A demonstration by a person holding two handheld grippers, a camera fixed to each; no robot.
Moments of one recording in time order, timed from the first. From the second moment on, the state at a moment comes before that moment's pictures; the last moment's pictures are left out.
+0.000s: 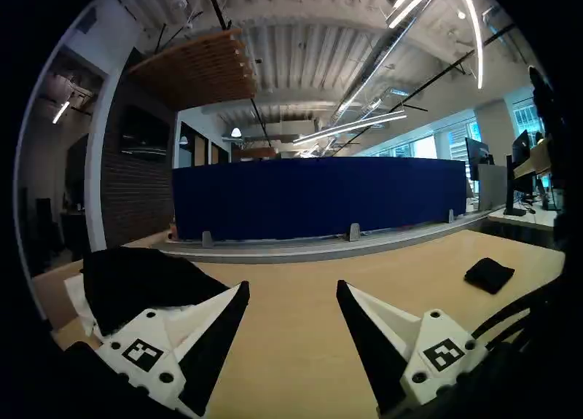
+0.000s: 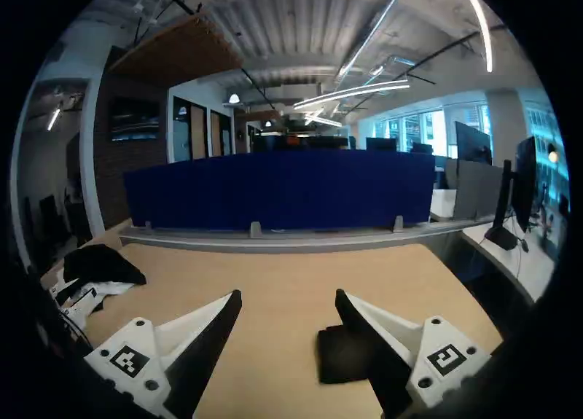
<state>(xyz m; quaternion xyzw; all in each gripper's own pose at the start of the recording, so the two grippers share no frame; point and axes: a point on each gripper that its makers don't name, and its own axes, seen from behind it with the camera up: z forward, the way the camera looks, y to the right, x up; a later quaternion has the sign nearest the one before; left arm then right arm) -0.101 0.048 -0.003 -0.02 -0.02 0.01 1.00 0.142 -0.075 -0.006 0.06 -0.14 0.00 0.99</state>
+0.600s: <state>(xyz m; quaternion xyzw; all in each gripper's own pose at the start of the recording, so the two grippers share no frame) -0.157 0.011 0.004 0.01 -0.02 0.00 1.00 0.122 -0.110 0.011 0.08 -0.14 -0.02 0.99</state>
